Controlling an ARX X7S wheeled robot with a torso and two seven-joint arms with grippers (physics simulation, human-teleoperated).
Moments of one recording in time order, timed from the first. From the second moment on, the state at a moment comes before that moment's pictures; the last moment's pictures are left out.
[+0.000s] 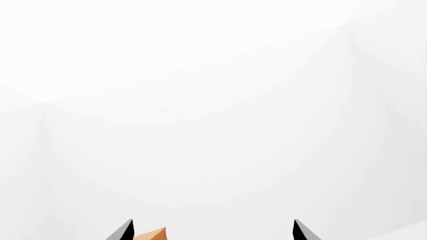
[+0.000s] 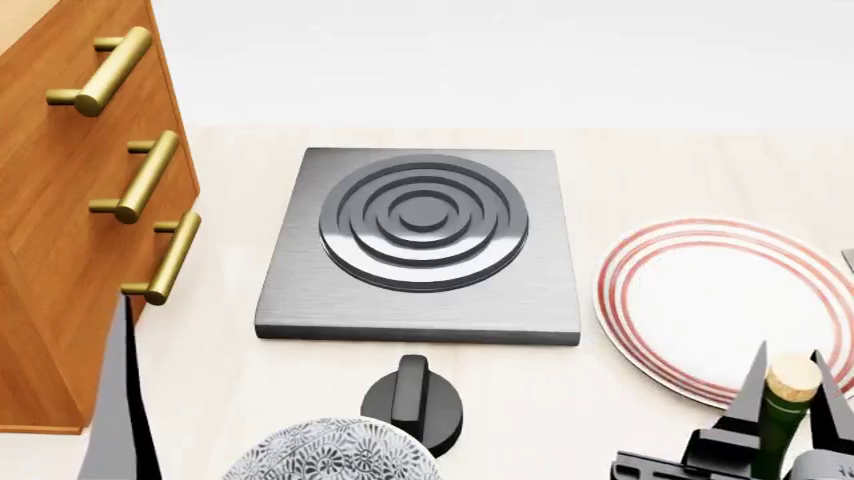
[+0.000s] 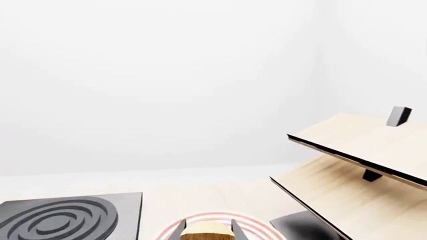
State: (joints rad) left arm -0.02 0.00 0.27 1.05 0.43 -0.45 0.12; right arm 0.16 0.93 -0.50 -0.48 0.68 -0.05 0.91
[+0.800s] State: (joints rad) left arm -0.02 0.00 0.28 1.05 0.43 -0.46 0.12; right arm 0.31 0.98 -0.46 -0.54 0.81 0.07 0.88
